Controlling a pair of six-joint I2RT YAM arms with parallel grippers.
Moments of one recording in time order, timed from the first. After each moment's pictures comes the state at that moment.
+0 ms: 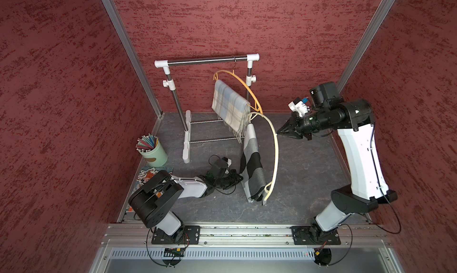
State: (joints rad) left arm -0.70 1.58 0.50 0.40 0.37 -1.12; right arm 0.31 1.67 2.38 -1.69 -0.59 0.57
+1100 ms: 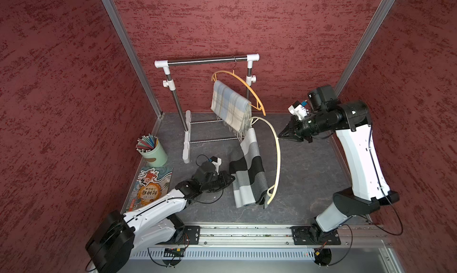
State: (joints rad) left arm -0.69 1.00 0.45 -0.02 0.31 -1.08; right arm 0.31 1.64 2.30 -1.68 -0.54 0.52
